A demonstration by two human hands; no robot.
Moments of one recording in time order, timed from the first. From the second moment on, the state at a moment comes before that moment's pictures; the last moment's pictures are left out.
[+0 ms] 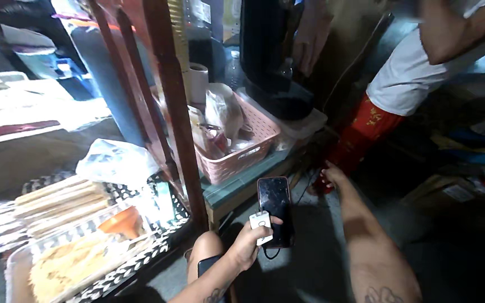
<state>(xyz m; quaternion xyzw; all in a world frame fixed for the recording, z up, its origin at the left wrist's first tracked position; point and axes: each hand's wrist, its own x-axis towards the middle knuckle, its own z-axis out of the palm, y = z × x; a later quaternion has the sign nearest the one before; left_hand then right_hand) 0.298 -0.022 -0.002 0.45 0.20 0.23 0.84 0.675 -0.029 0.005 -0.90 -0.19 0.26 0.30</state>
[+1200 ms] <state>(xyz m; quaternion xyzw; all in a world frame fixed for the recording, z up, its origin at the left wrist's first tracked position) 0.256 -0.034 -0.030 0.45 0.15 0.27 0.84 0.499 -0.153 -0.109 -0.73 -0.33 0.37 0.47</state>
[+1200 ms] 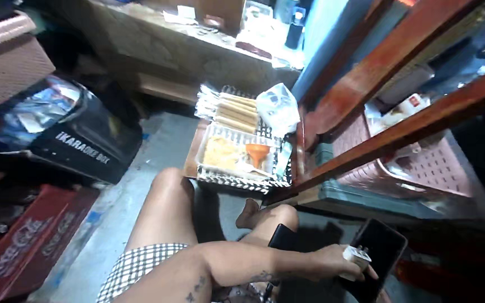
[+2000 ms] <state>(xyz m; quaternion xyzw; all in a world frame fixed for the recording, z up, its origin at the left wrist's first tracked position) 0.258 -0.027 -0.027 0.44 0.20 0.29 0.83 0.580 -0.098 -0.026 -0.72 -0.15 0.16 0.66</state>
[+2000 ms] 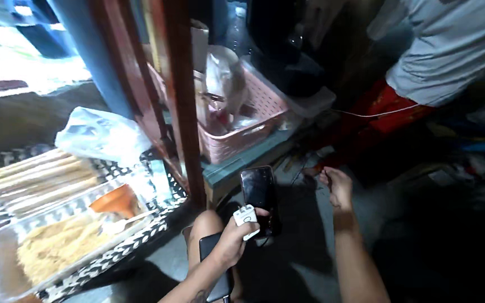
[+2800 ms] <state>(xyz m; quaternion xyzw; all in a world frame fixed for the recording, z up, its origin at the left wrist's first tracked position) 0.265 -0.023 -0.020 0.45 0.23 0.30 0.81 0.672 -0.039 0.006 -0.76 -0.12 0.20 0.60</state>
